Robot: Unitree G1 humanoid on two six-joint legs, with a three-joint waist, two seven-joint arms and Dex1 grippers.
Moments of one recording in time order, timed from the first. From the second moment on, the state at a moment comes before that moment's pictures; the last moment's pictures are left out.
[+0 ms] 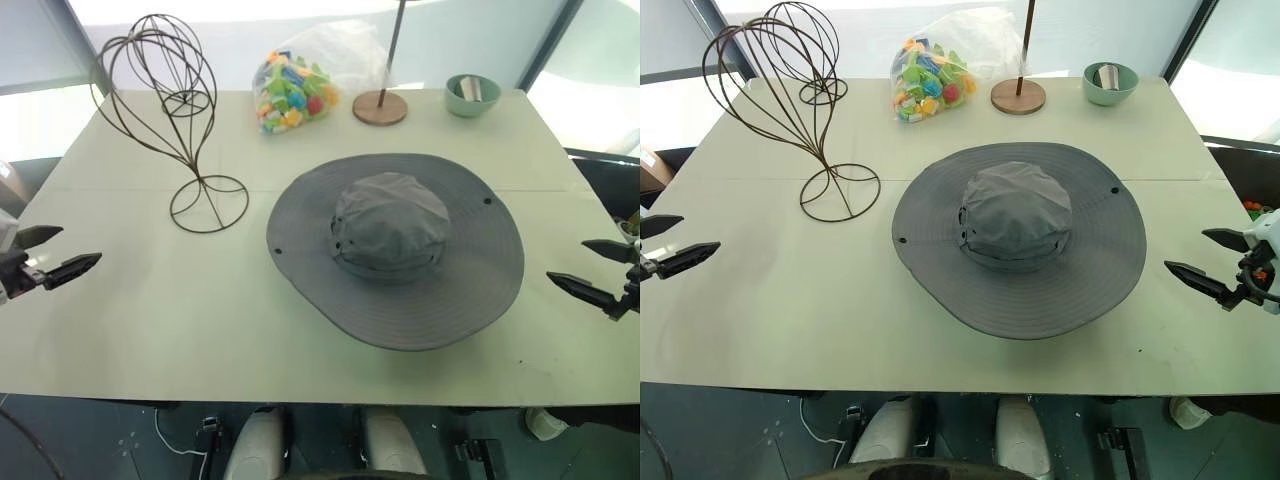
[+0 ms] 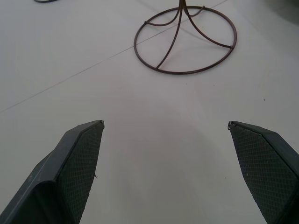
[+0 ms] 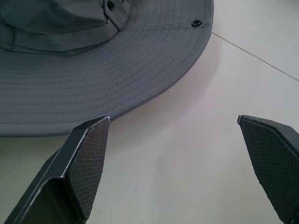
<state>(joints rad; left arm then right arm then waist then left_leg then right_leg) -0.14 1.06 0.49 0.41 -0.39 0.21 -1.10 0.04 -1.03 -0.56 0.18 0.41 0.26 1.10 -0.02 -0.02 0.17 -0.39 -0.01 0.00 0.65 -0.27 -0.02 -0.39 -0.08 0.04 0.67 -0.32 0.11</state>
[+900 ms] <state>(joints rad) -0.24 1.07 0.45 0.02 -0.61 0.51 -1.24 0.04 -1.05 -0.56 -0.23 0.44 0.38 1.04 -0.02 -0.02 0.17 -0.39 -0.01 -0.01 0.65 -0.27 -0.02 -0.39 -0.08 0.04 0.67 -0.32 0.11</state>
